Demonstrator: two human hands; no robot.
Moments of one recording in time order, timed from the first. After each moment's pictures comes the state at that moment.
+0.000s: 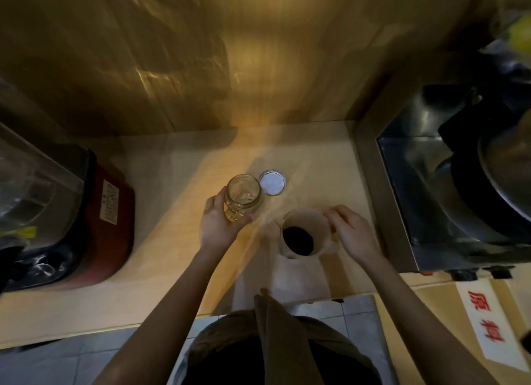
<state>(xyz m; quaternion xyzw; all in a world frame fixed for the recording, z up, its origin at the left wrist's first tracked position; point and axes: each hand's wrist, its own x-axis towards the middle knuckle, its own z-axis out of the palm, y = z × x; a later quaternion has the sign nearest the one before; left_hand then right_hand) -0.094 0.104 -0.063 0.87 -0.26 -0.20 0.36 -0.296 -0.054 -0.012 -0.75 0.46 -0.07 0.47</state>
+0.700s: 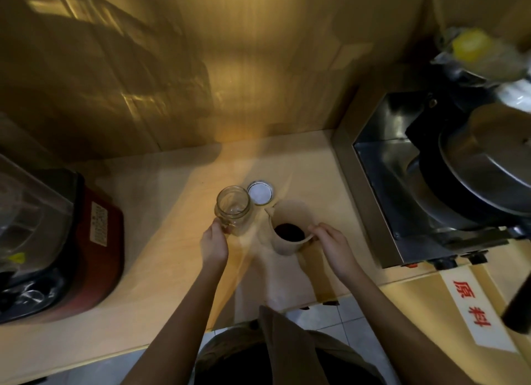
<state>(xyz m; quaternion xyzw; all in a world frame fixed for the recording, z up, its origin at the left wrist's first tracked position) -0.114 0.100 -0.069 0.80 -0.04 -0.28 0.52 -0.304 -0.021 -0.021 -0.62 0.48 -0.15 0.60</state>
